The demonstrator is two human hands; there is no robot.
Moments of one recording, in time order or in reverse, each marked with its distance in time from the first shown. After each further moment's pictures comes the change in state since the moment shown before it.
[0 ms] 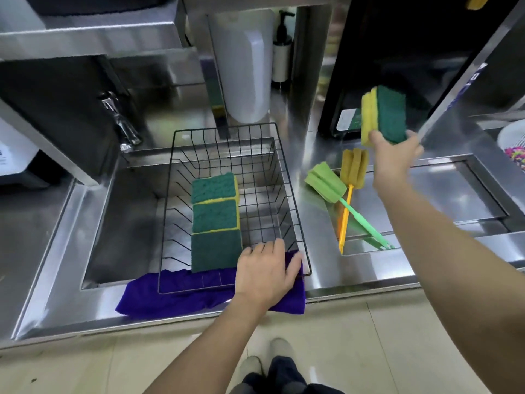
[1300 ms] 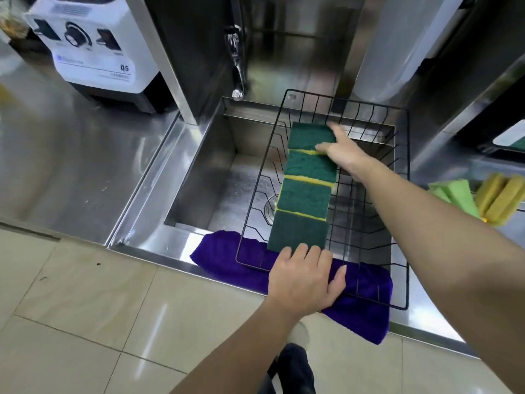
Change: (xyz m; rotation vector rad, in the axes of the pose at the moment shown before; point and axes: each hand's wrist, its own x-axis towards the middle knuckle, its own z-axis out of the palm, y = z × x) left_hand -0.043 -0.052 0.006 0.110 0.231 -0.141; right_hand -0.116 0.022 0.221 -0.511 -1.132 -0.090
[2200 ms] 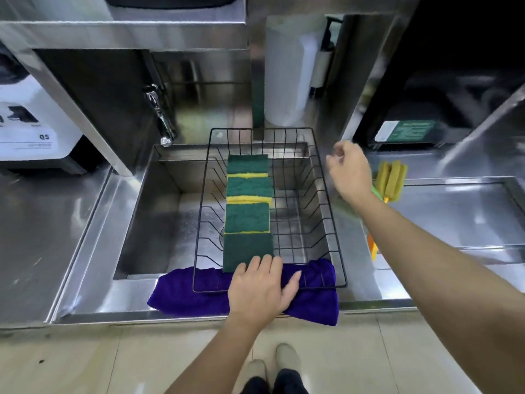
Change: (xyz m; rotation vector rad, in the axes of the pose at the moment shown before) left_hand 0.007 -0.003 -0.007 -0.022 -0.101 0.104; right_hand -0.100 0.046 -0.090 -0.278 0.730 -0.105
